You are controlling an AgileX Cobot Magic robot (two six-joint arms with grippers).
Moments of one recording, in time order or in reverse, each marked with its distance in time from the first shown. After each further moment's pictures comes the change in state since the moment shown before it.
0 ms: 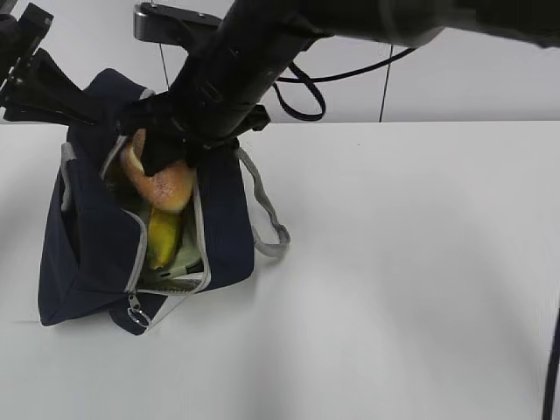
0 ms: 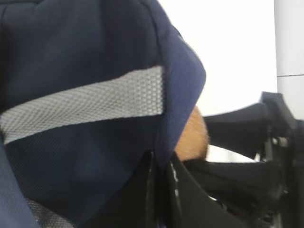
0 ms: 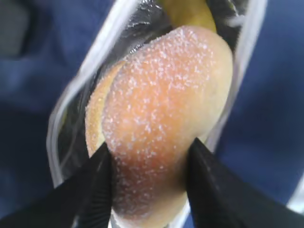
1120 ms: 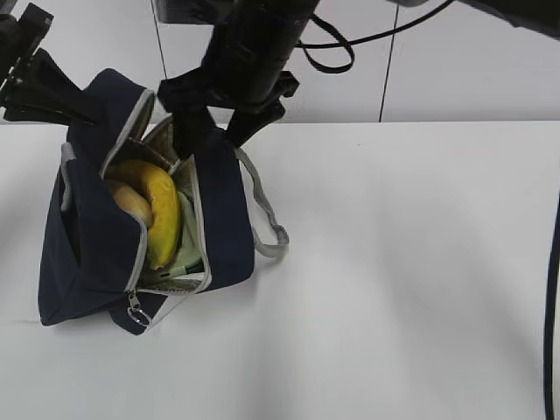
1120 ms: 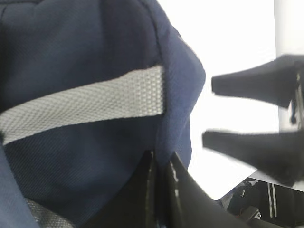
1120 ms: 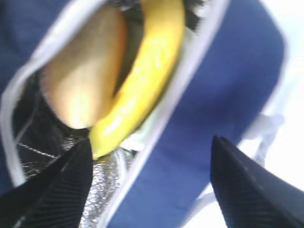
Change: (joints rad) left arm 0.000 0.000 0.000 0.000 0.000 0.000; right arm -0.069 0.117 -0.301 -0.099 0.333 -0.048
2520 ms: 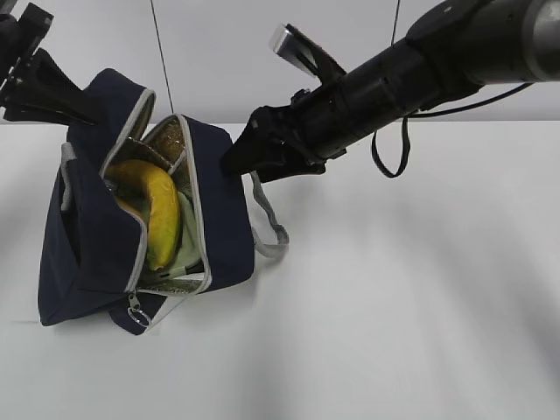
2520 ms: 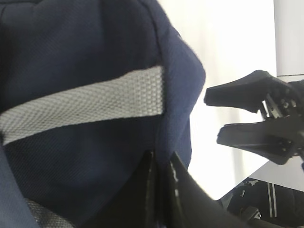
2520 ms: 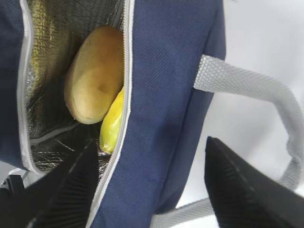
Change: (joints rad) left arm 0.000 0.000 0.000 0.000 0.000 0.000; right arm -0.248 -0.200 0.684 0.785 -0.321 -0.700
